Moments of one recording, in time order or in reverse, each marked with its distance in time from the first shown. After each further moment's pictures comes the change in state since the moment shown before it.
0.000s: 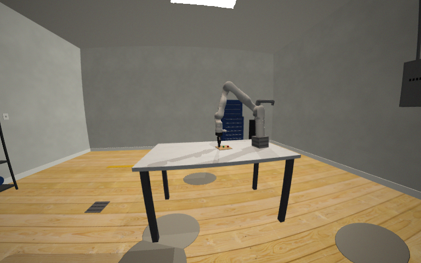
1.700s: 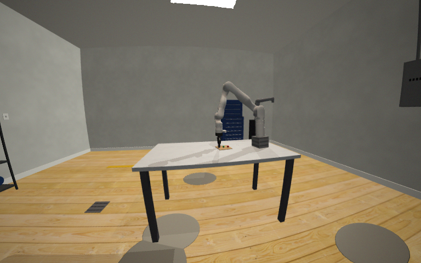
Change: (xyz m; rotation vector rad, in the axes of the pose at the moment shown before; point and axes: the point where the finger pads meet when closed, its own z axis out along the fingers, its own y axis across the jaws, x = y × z) arm 0.000 0.000 0.004 0.000 0.000 0.000
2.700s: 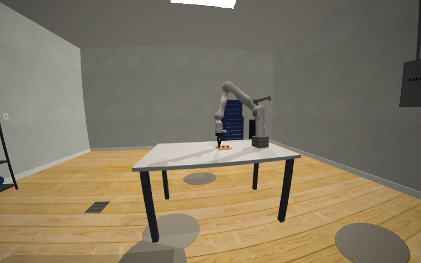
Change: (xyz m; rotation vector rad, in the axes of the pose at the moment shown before) arm 0.000 0.000 0.000 0.000 0.000 0.000
